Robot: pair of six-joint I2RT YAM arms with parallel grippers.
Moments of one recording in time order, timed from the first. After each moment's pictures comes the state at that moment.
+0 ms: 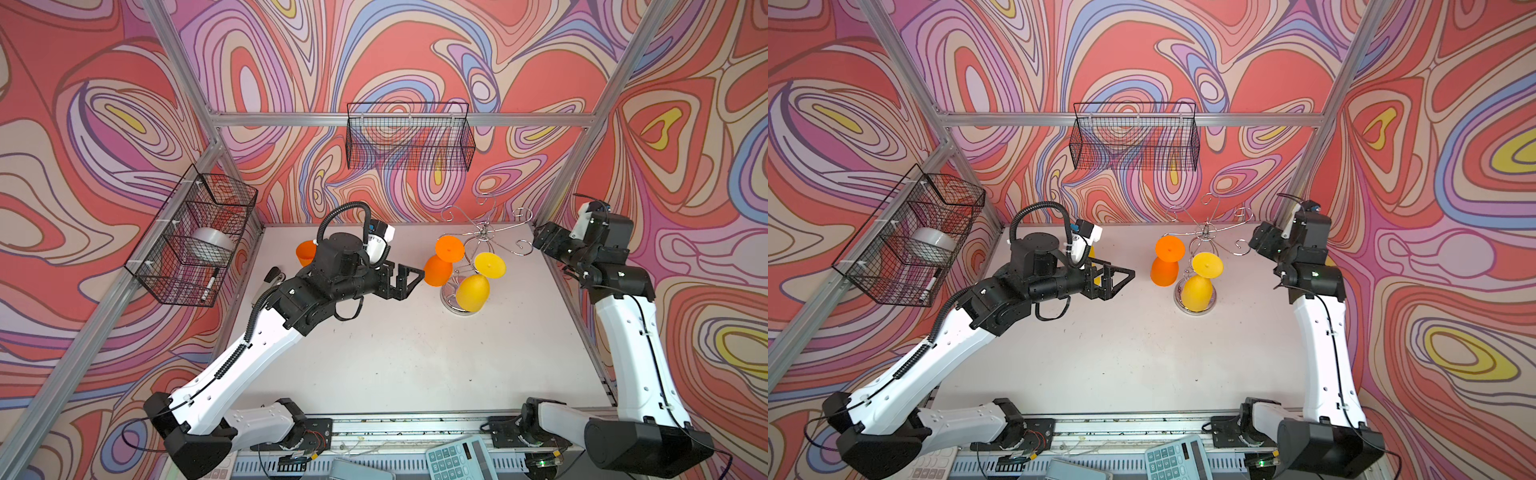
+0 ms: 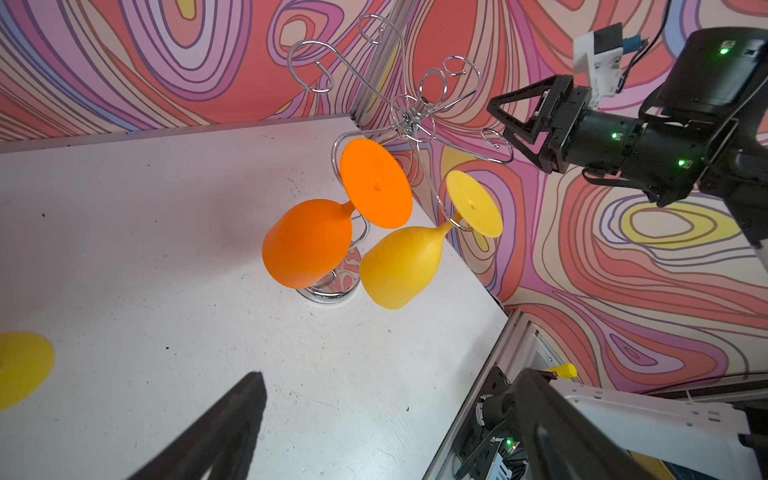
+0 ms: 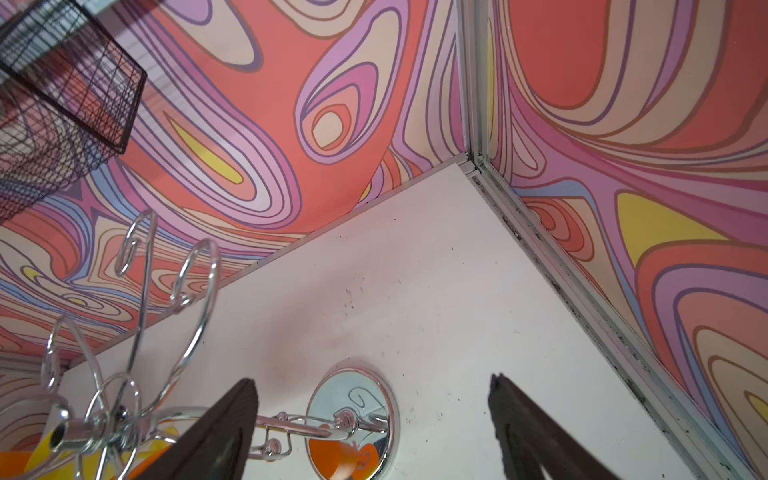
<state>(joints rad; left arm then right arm) -0.72 1.21 1.40 -0.57 0.25 -0.45 -0.22 1.20 1.41 -0.70 -0.12 0.39</state>
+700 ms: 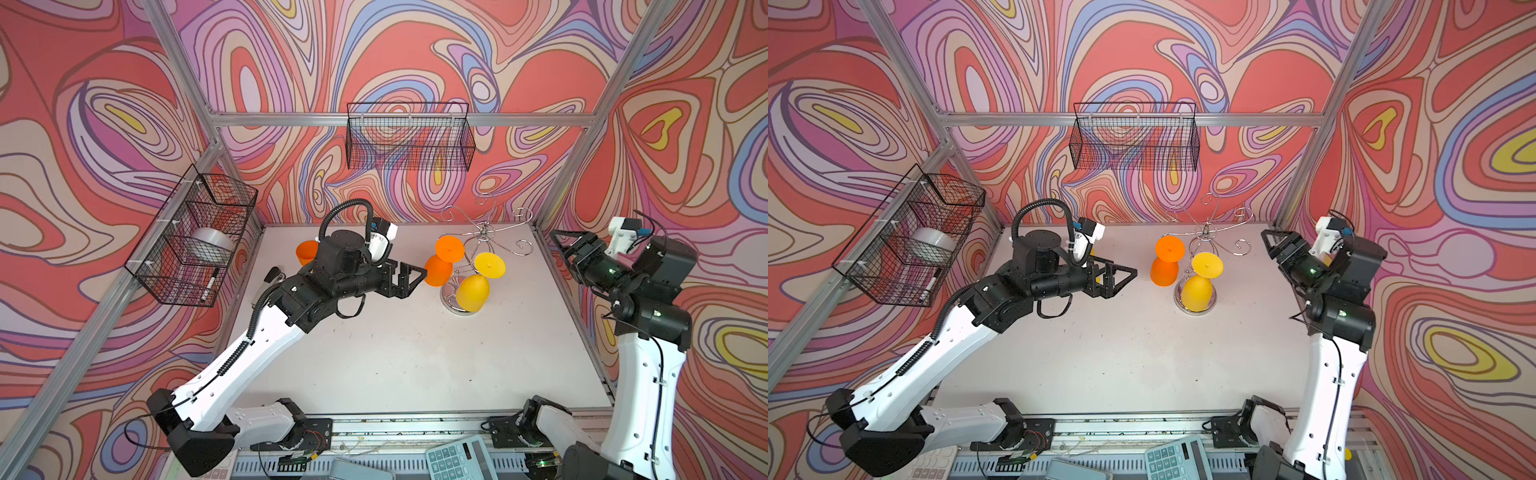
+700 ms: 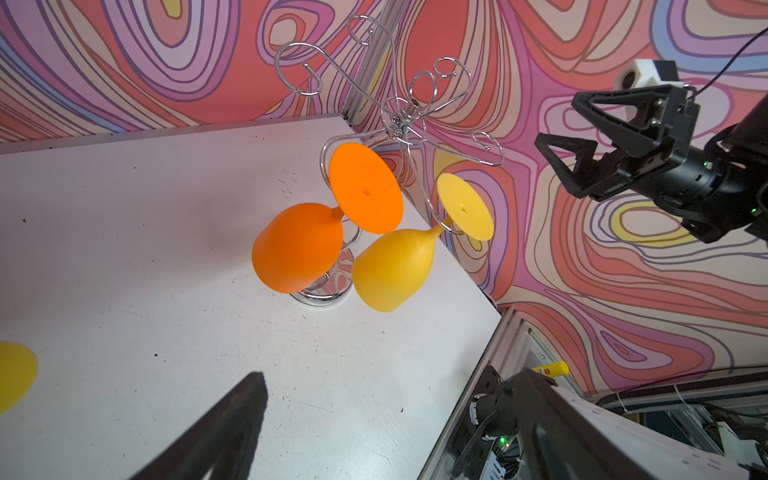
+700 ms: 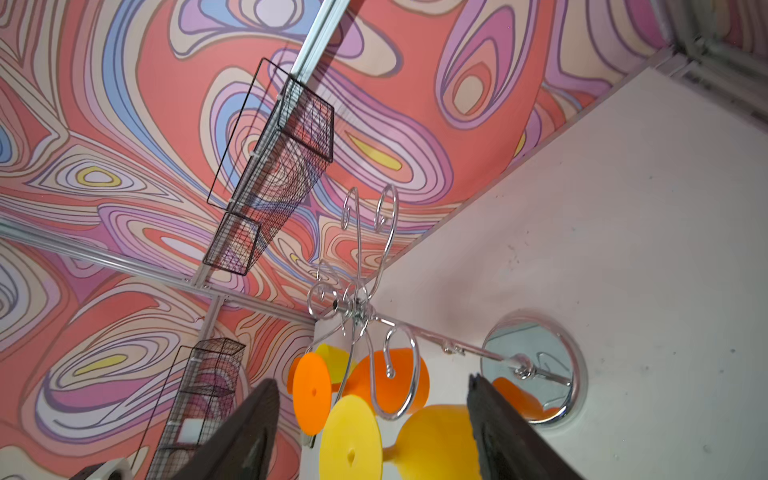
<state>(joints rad) -0.72 1.24 1.42 -0.57 0.27 -0.45 -0.45 0.98 1.31 -0.67 -0.78 0.73</state>
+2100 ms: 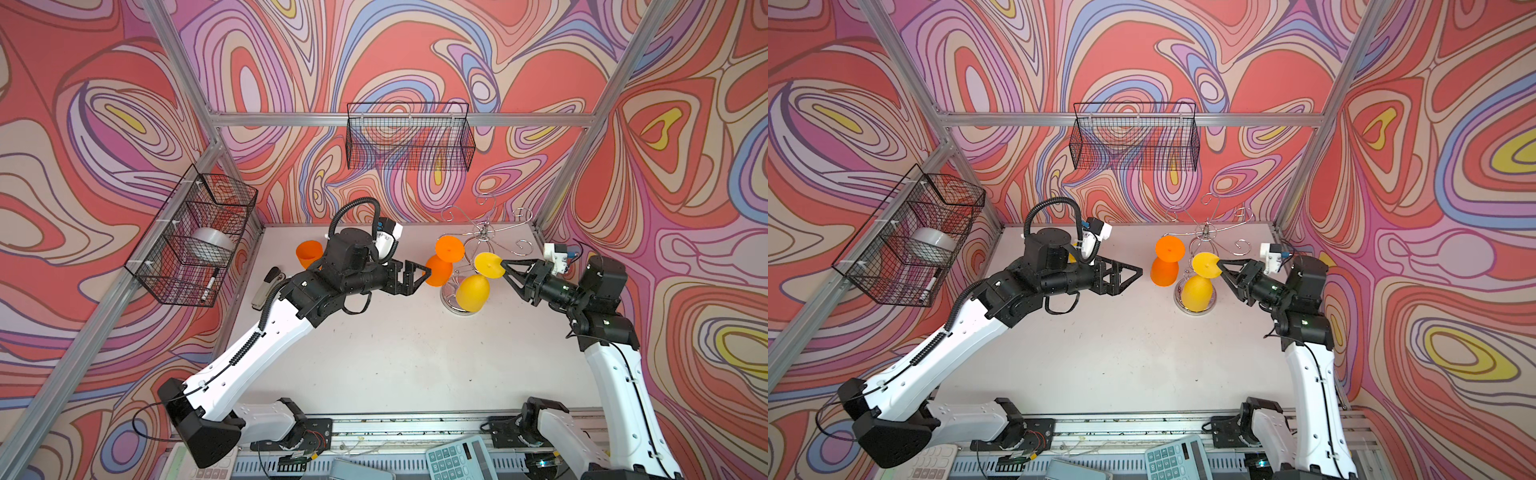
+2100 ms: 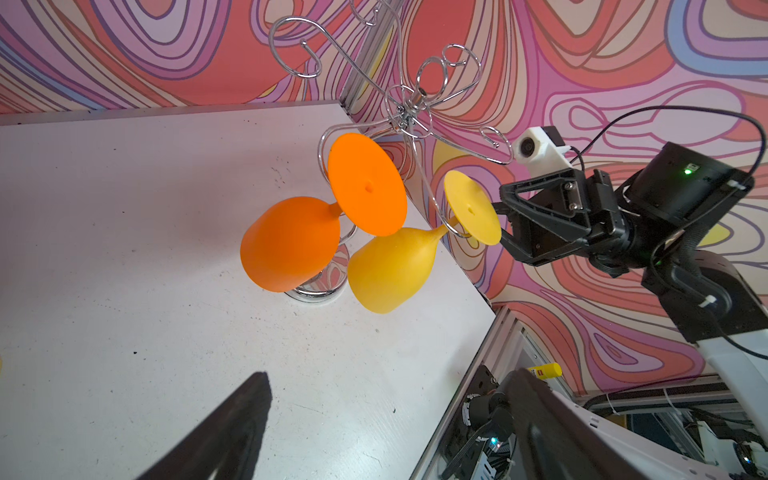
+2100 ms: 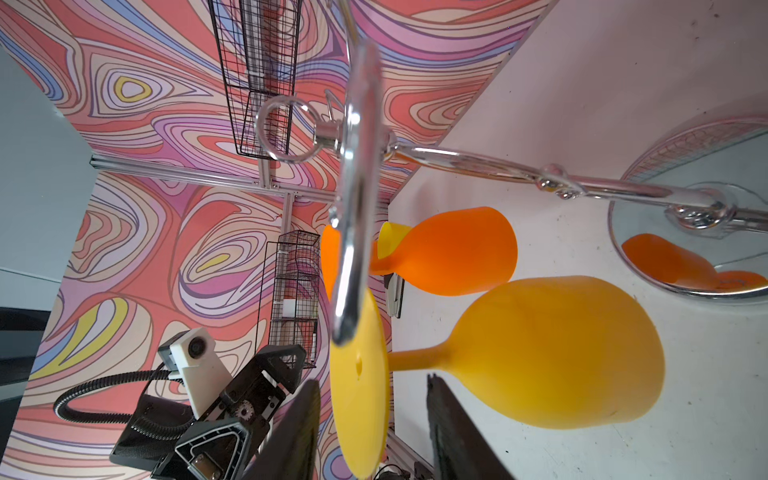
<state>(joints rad) -0.72 1.29 1.43 -0.55 0.29 -0.48 -0.21 0.91 0.95 -0.39 -0.93 1.03</state>
